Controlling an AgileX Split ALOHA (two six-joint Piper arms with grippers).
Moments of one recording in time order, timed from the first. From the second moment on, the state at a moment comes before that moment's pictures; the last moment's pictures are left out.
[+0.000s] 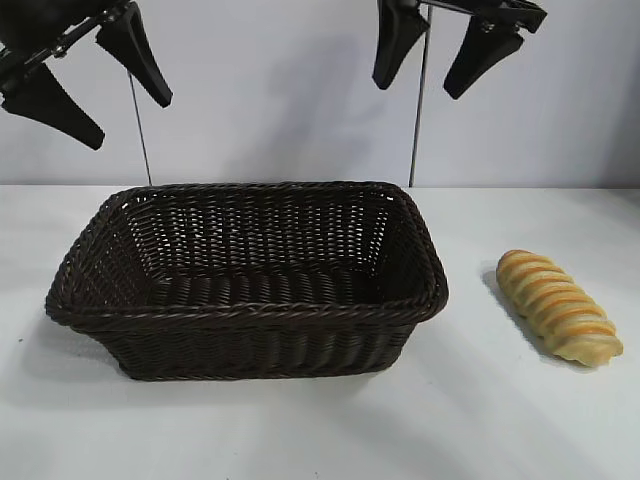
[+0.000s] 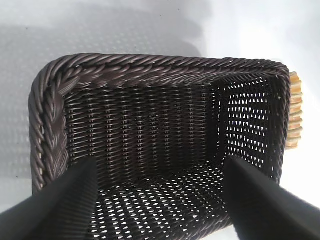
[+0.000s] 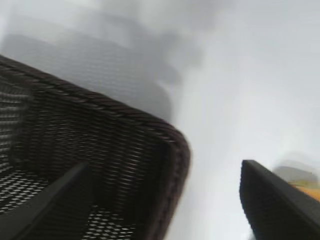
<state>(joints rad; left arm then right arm) -0.17 1.81 -1.49 -0.56 1.02 0.03 0.25 2.04 -2.03 -0.05 1.24 -0.05</state>
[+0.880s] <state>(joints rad) -0.17 1.81 -1.49 -0.56 1.02 0.03 0.14 2.04 -2.01 -0.06 1.24 -0.03</state>
